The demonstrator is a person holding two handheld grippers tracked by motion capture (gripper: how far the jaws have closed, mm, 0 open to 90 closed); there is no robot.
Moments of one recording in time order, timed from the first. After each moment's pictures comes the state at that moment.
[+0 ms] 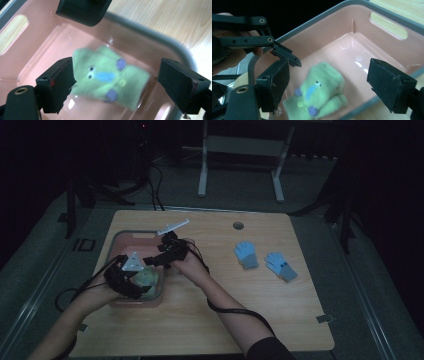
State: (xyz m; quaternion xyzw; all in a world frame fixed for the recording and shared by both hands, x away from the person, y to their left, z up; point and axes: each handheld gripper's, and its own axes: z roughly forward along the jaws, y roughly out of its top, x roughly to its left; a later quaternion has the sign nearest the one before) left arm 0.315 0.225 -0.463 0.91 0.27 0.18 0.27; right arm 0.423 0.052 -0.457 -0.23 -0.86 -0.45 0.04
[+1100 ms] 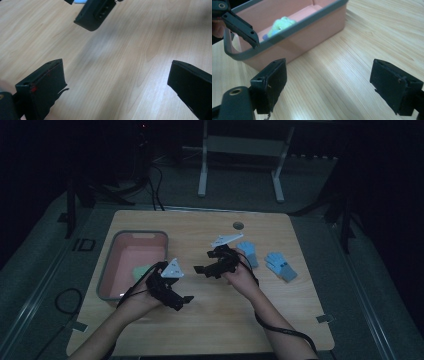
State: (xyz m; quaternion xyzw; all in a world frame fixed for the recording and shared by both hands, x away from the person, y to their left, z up) left arm 0.301 0.119 -0.460 0.89 0.24 0.13 0.37; right arm 0.406 -0.094 -0.470 -0.26 -0.86 -0.44 -0.03
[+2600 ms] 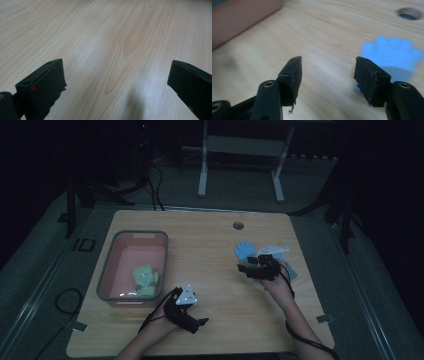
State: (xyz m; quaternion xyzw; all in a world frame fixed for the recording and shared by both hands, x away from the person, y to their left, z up) left arm 0.274 0.083 -0.546 0.87 0.25 0.09 0.41; right arm 0.407 -0.223 -0.507 -0.36 -0.82 -0.43 -0.13
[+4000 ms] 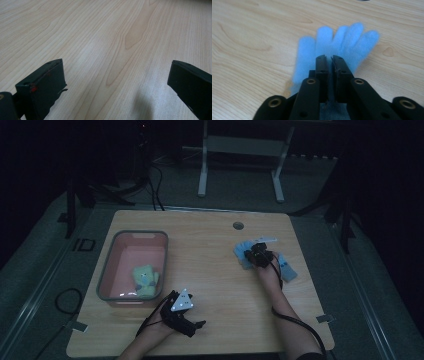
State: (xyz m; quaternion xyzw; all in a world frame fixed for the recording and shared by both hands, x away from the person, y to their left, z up) left arm 0.265 0.091 -0.556 0.86 0.24 0.11 0.43; right arm 0.478 -0.217 -0.549 -0.46 -0.79 -0.34 -0.20
